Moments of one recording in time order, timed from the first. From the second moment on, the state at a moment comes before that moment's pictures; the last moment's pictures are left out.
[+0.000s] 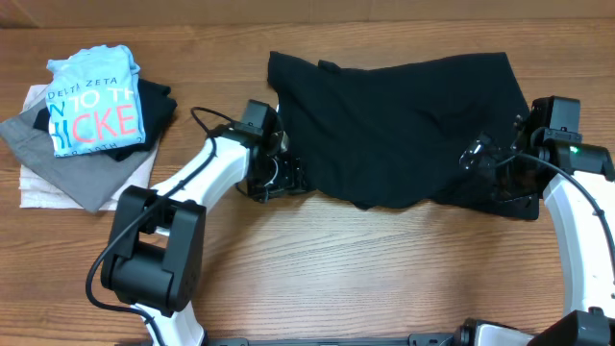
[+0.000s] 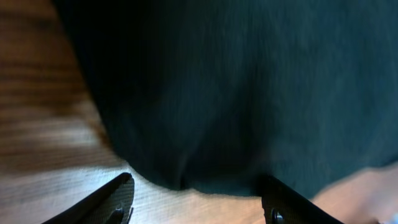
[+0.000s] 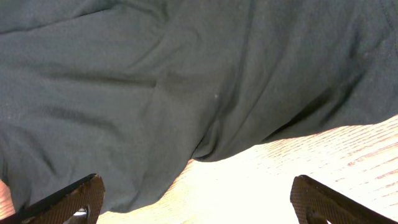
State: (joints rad) left arm -0.34 1.90 1.19 -0.68 0.40 -0.47; right arm -0.20 1.43 1.15 -0.96 -0.17 0.41
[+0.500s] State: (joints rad) left arm -0.32 1.90 1.31 -0.98 0.58 -0.50; right arm -0.20 1.43 1.15 -0.97 -0.16 0.41
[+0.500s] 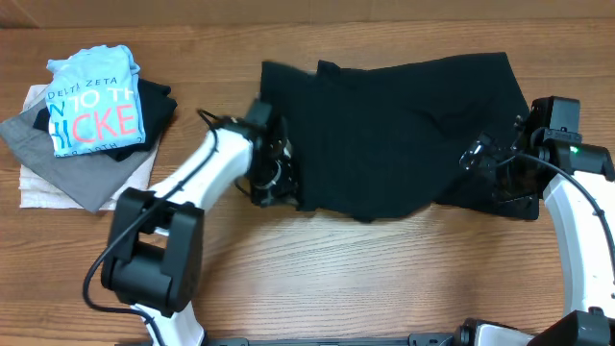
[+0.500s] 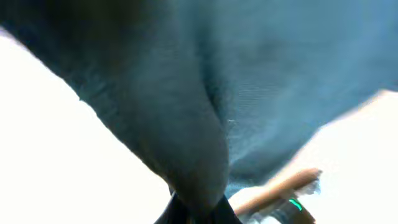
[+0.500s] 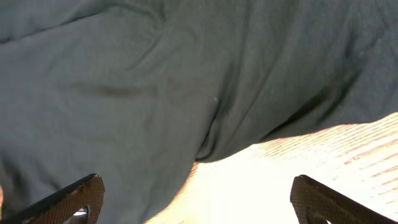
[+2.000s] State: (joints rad) left arm -0.31 2.07 1.44 -0.56 0.10 -0.38; right arm -0.20 1.43 1.15 -0.97 -0.15 0.41
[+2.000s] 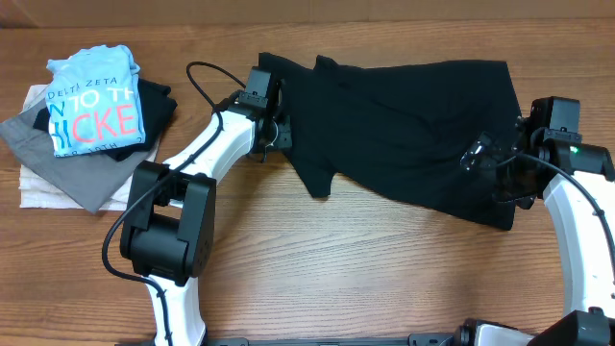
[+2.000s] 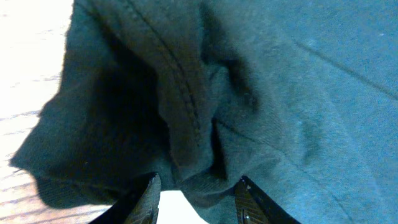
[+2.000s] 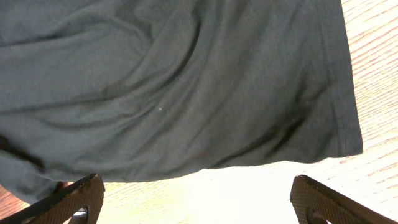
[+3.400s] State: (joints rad) left arm -0.28 1.72 1.51 -1.28 0.13 -0.33; right arm -0.20 1.43 1.00 -1.05 -0.03 0.61
